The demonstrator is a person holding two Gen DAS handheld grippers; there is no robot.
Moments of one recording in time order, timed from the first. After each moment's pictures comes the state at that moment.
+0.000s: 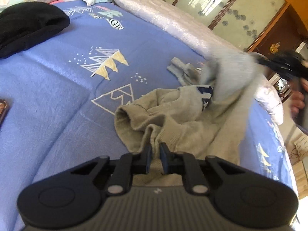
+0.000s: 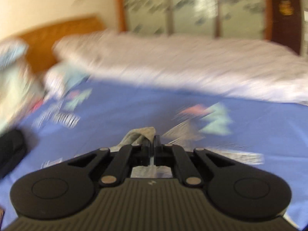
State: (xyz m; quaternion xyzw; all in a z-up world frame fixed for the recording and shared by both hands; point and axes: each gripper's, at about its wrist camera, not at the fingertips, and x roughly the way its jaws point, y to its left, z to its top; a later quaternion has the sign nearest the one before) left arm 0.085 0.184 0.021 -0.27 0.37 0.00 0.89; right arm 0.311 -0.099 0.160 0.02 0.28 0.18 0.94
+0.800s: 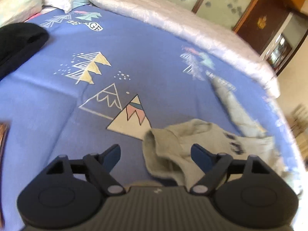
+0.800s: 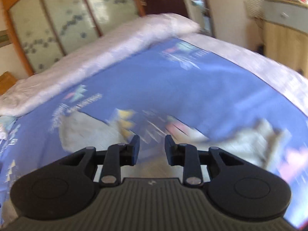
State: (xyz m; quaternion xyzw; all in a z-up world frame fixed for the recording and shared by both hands) left arm 0.103 0.166 0.033 -0.18 0.42 -0.04 0.89; right arm 0.051 -0.388 0.084 0.18 0.30 -0.07 0.93
